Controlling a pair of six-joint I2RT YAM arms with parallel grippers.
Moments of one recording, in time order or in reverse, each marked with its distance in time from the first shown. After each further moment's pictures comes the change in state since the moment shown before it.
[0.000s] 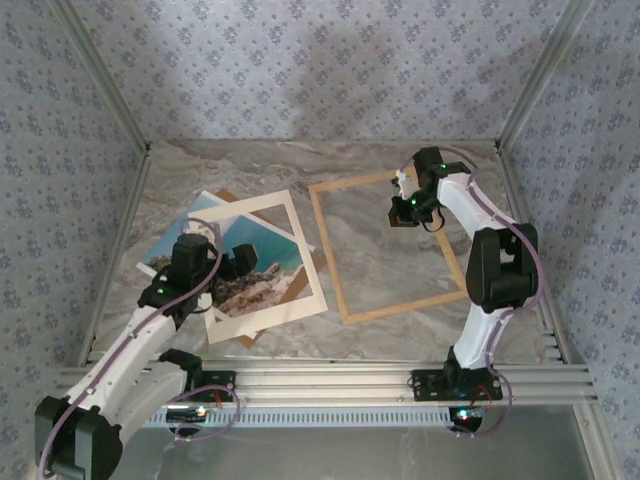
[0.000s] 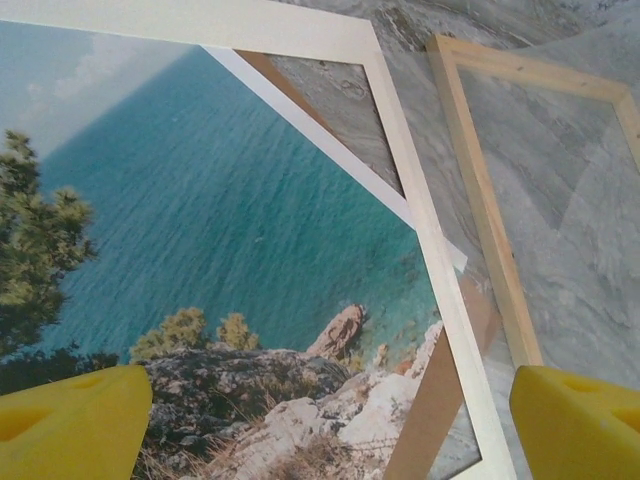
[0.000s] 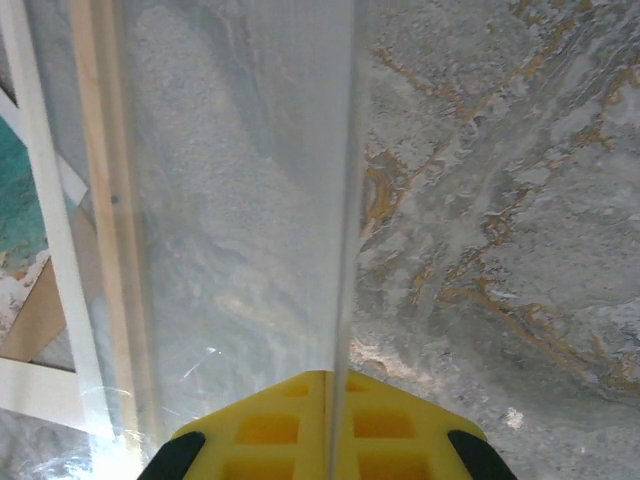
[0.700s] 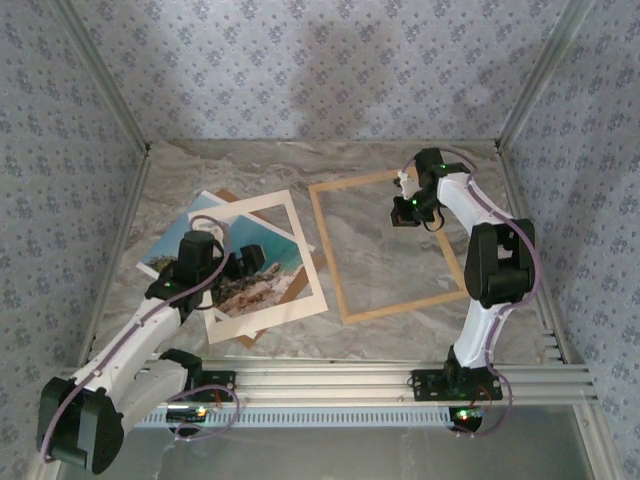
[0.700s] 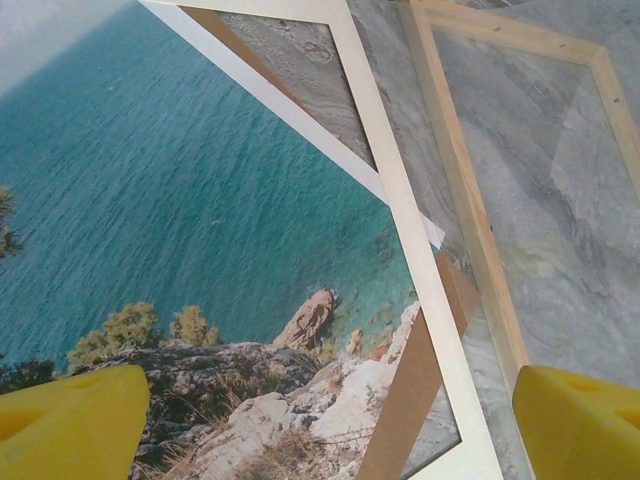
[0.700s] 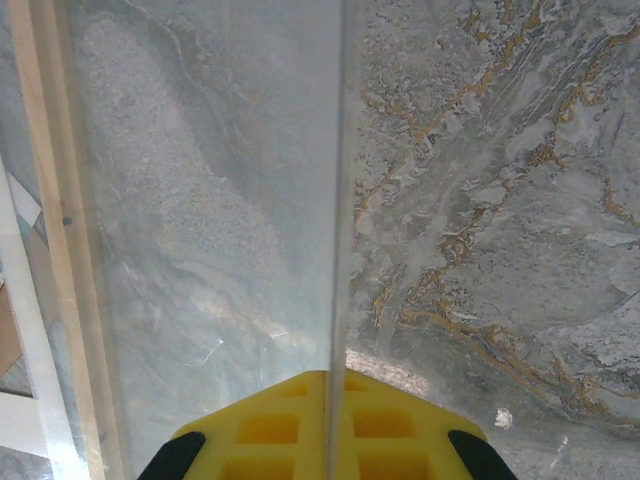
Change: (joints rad) left arm -0.010 0.089 -0.002 0.068 0.073 0.003; right arm -0.017 0.035 0.000 0.035 0.023 -0.003
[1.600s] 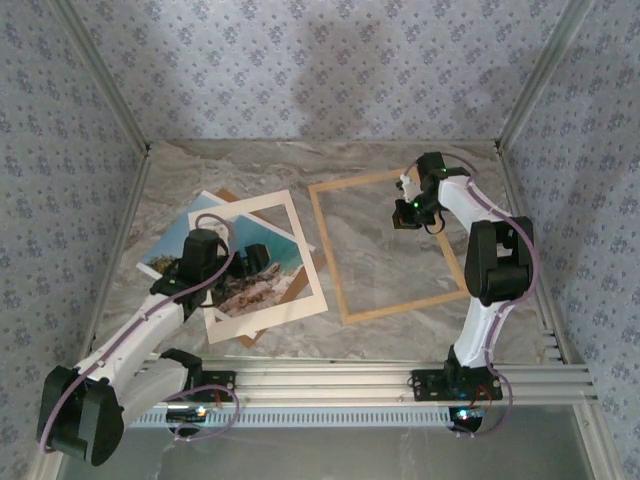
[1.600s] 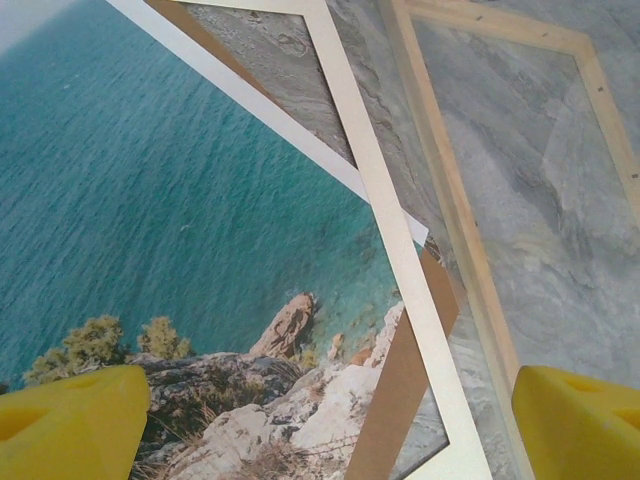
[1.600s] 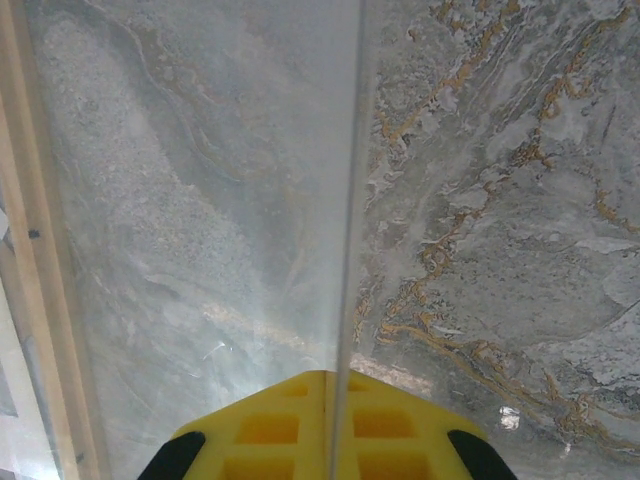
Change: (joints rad) left arm -0.023 0.042 0.000 0.051 0.019 -0.001; right arm -0.019 0.016 -0.040 0.051 -0.008 0.004
